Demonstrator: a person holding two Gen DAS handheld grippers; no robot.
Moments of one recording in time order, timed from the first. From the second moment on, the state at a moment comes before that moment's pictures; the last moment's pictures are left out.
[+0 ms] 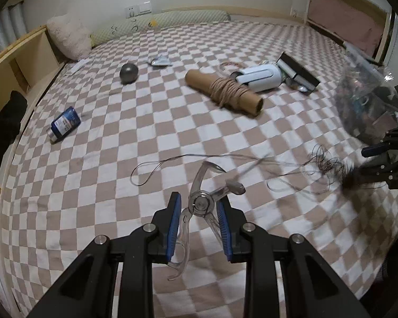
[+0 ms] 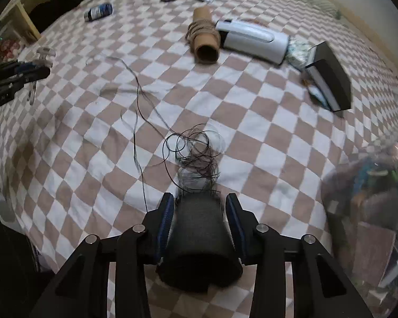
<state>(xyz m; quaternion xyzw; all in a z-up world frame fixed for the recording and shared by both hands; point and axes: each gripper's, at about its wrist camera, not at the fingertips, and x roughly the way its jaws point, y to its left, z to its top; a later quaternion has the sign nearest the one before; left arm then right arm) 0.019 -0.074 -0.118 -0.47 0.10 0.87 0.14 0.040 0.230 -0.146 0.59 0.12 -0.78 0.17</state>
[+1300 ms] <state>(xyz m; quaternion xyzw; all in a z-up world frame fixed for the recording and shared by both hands) 0.029 0.035 -0.093 -0.46 0.14 0.85 0.21 0.104 0.291 -0.154 0.58 0.10 -0.79 0.14</state>
